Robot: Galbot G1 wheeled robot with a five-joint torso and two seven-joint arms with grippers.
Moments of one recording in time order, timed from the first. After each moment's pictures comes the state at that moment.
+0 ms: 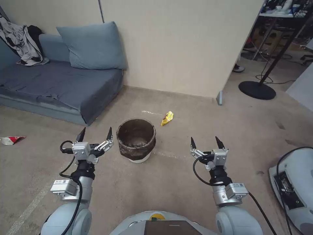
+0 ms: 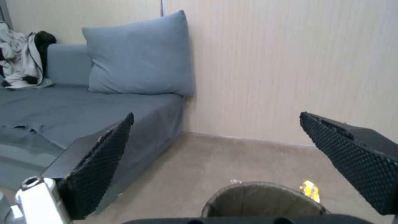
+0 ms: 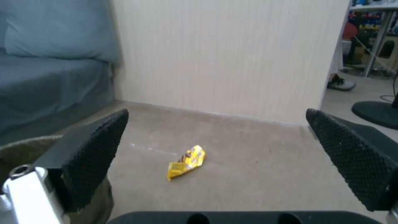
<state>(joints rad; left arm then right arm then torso) 1.80 -1.51 -0.62 -2.47 -0.15 0.04 -0.02 -1.81 1.60 0.55 2.36 -0.04 0.01 -0.05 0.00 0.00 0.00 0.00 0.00</state>
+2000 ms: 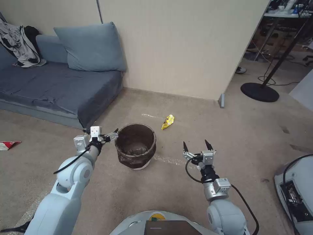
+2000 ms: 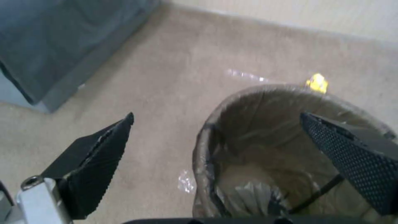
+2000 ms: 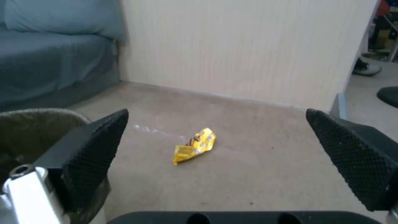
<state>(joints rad) 1.27 -1.17 -0.51 -2.12 -0.66 0.70 -0.32 -1.73 1.53 0.52 2.19 -0.01 0.04 -0.03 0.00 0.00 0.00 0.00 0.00</state>
